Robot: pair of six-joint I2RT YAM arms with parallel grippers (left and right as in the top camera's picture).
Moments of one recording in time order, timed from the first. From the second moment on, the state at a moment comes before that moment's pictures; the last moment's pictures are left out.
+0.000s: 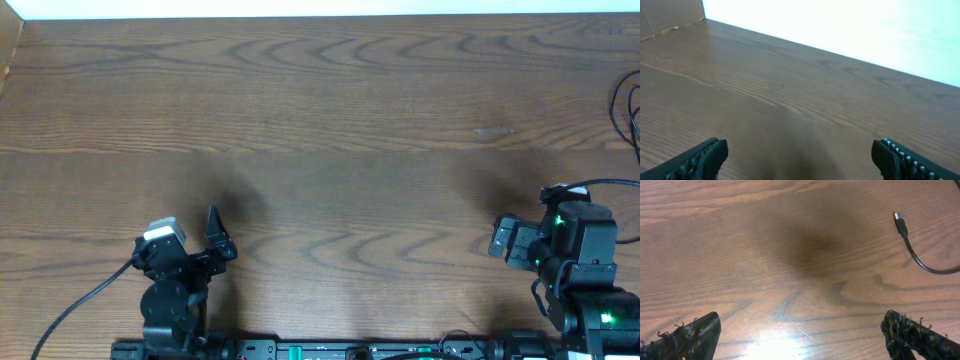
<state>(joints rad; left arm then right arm) -0.07 0.03 0.28 -0.49 -0.22 -0.25 0.00 0.68 0.75 -0.97 0.10 0.20</state>
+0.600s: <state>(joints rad) -0.04 0.01 0.08 -0.16 -0.24 -0.25 0.00 0.68 0.75 -0.97 0.10 0.20</state>
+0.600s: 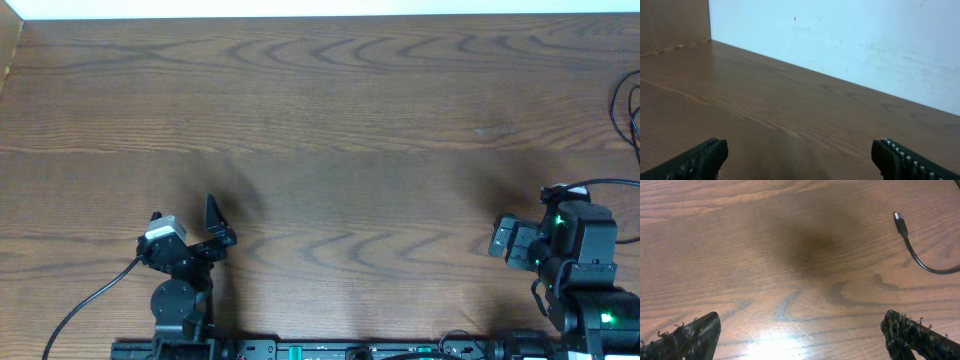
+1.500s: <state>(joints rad) 0.00 0.01 0.02 -0.10 -0.24 -0.17 0.00 0.68 0.75 -0.97 0.10 0.20</state>
